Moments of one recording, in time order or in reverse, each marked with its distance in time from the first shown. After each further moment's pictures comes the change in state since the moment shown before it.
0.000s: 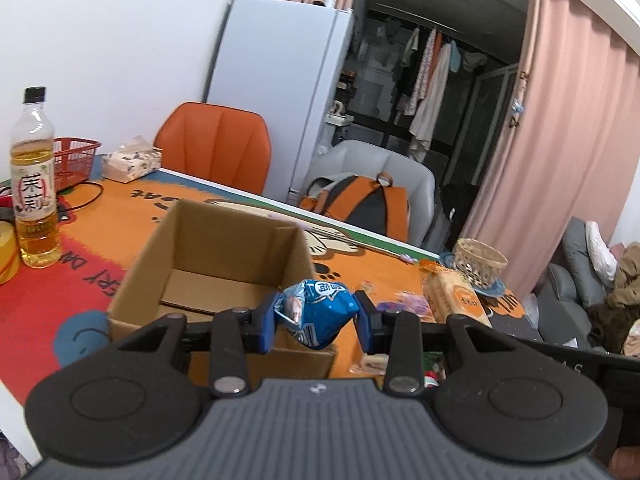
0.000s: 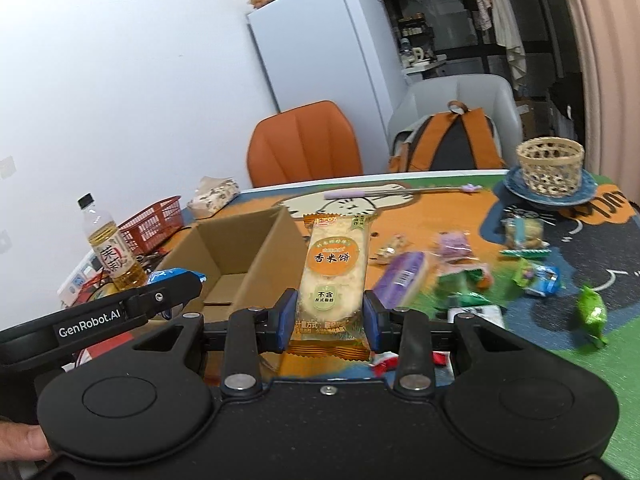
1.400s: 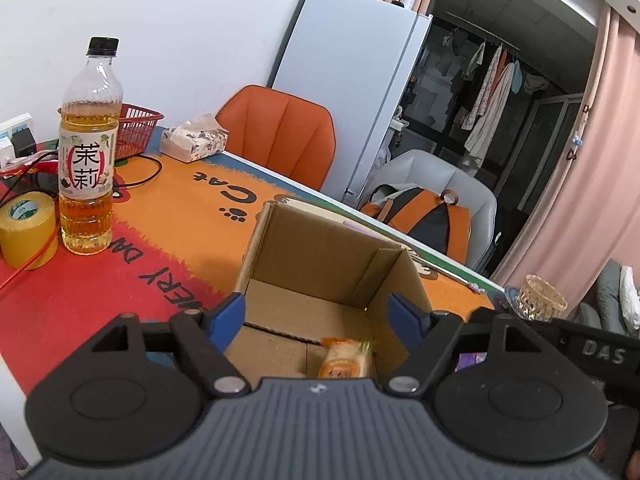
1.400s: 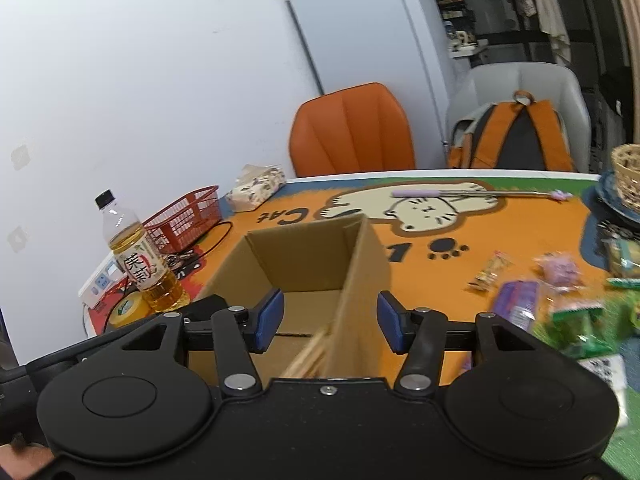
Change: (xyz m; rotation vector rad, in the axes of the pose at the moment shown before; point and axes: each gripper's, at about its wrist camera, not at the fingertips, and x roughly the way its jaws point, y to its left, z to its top) left arm 0.033 0.077 0.020 -0.144 0.027 0.105; right arm 0.063 0.046 0.026 -0.001 0.051 0.069
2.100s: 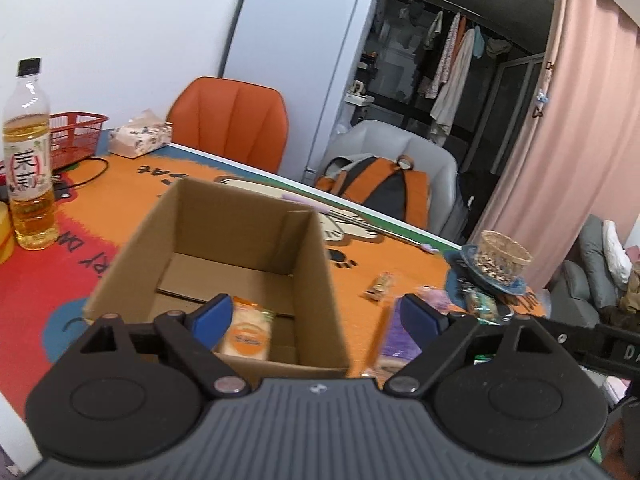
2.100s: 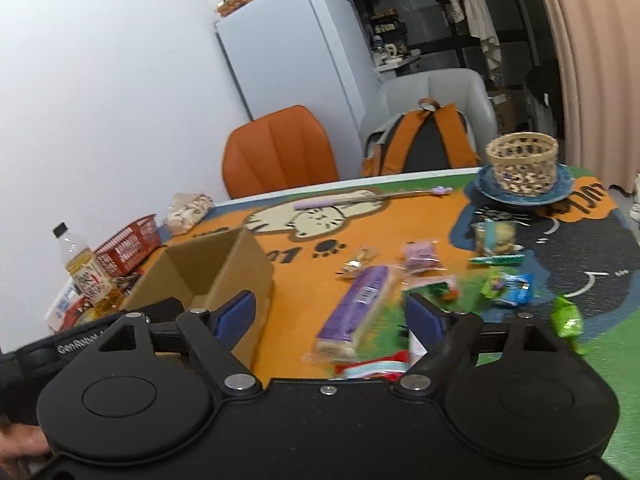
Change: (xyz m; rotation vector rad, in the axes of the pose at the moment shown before) left arm -0.004 -0.076 -0.025 0.106 0.050 -0.065; right arm -0.070 -0.087 -0.015 0.088 -0.050 -0.134
